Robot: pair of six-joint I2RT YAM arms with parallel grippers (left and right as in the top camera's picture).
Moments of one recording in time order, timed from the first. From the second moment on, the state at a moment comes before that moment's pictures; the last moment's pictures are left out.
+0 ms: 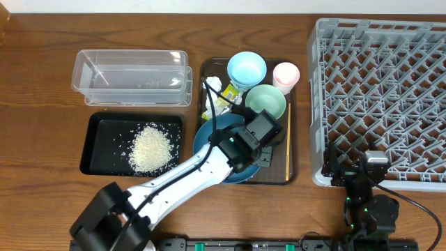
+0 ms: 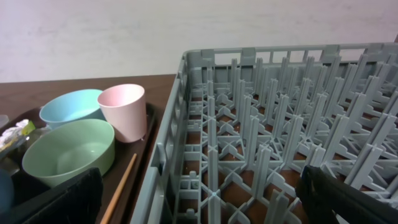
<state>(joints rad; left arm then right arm) -0.87 1.62 1.12 -0.60 0.01 -0.67 -0.02 0.05 0.01 -0.07 -0.03 0.08</state>
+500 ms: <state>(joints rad) -0.79 1.21 1.12 -0.60 -0.21 -0.67 -0.02 0.05 0.01 -0.07 -0.03 0.08</state>
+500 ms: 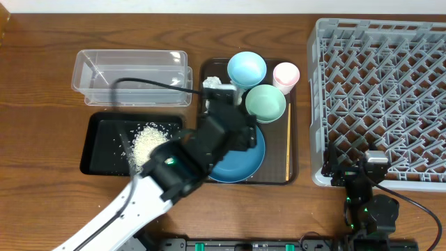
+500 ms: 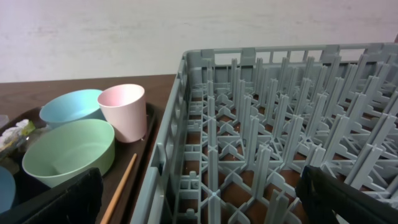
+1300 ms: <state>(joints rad) -0.46 1.69 1.41 -0.77 0.14 -0.26 -0.02 0.05 0.01 -0.07 -0.03 0.08</state>
